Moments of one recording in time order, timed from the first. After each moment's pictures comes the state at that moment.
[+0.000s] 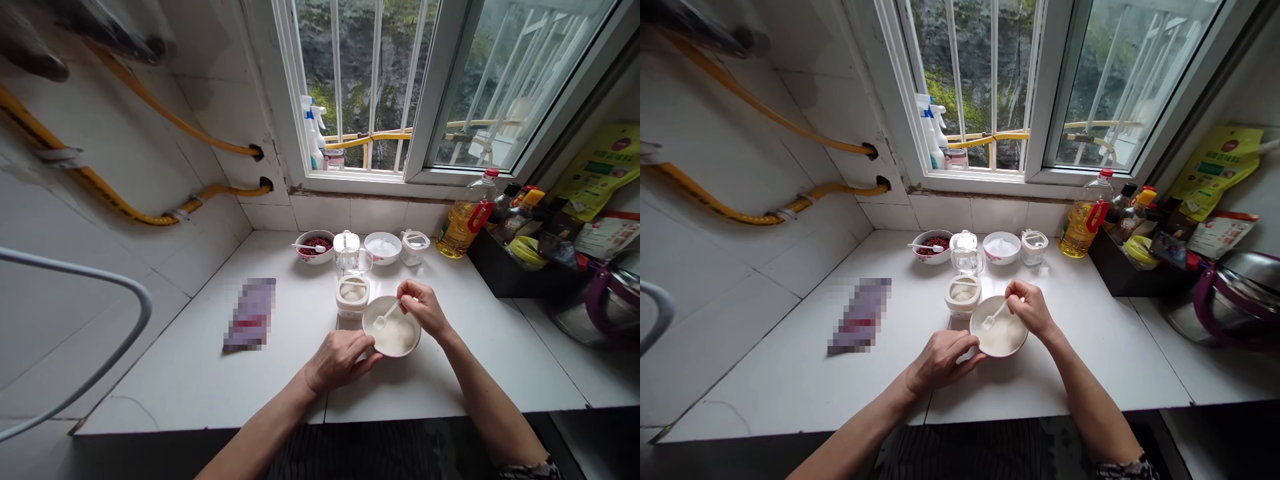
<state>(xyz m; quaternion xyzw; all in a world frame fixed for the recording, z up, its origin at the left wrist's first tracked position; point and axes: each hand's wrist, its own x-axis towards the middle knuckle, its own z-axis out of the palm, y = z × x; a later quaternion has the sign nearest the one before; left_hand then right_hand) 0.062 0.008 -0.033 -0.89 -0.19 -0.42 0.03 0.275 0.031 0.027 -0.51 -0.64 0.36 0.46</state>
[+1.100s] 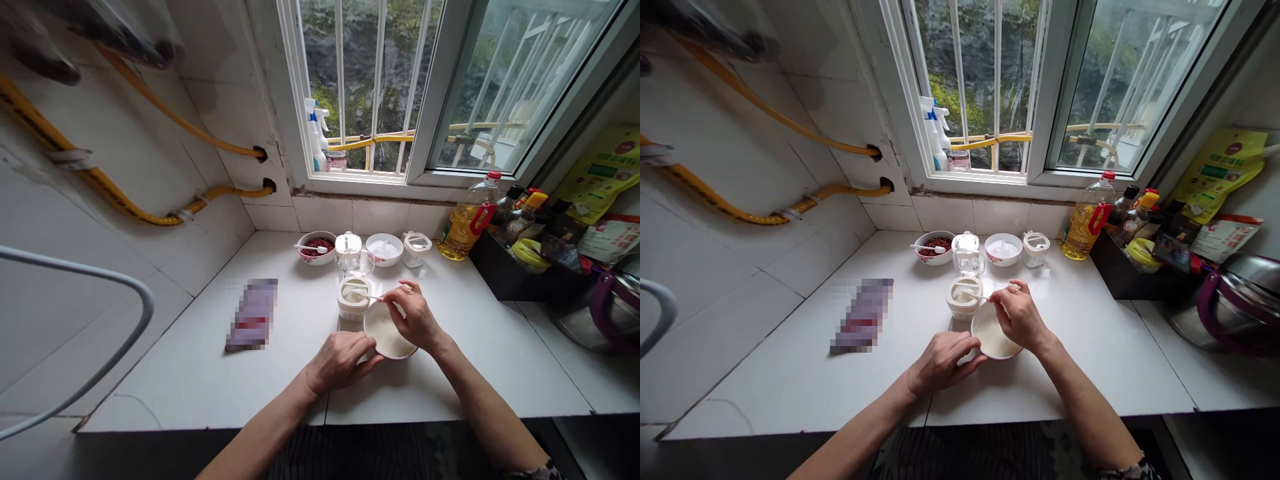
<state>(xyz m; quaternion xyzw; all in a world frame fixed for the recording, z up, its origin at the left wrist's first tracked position) 0.062 0.008 -0.032 -0.89 -0.19 -0.41 0.02 0.263 0.028 0.016 -0.40 -0.81 0.09 0.42</state>
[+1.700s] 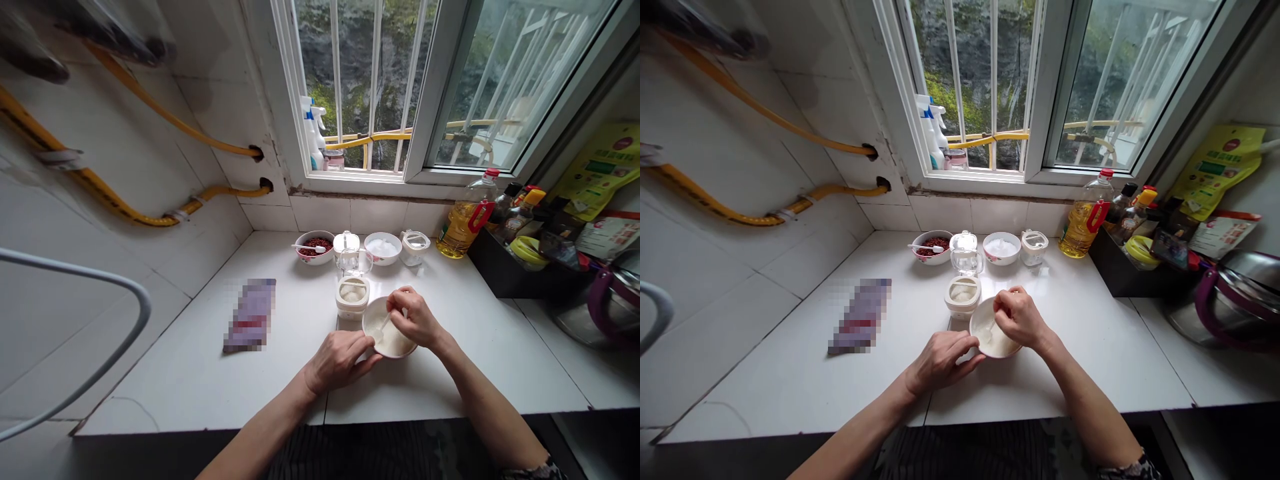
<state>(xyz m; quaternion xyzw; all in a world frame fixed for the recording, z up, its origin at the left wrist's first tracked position) 0.061 0.008 -0.032 -0.89 -0.19 -0.41 0.03 0.267 0.025 0.020 -0.44 -0.78 0.18 0.40</state>
